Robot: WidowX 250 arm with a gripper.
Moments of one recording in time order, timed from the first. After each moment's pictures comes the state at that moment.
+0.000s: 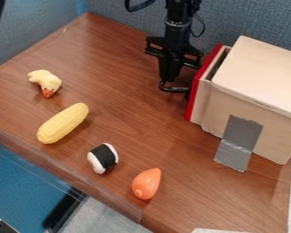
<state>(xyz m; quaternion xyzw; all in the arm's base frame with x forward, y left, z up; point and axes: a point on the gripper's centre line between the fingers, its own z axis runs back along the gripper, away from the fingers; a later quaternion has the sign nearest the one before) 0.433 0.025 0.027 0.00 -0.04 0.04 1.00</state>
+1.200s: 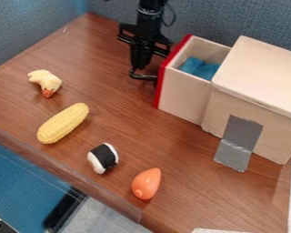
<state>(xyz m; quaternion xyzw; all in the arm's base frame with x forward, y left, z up) 0.426 0.087 0.035 0.05 -0.03 0.06 1.00</state>
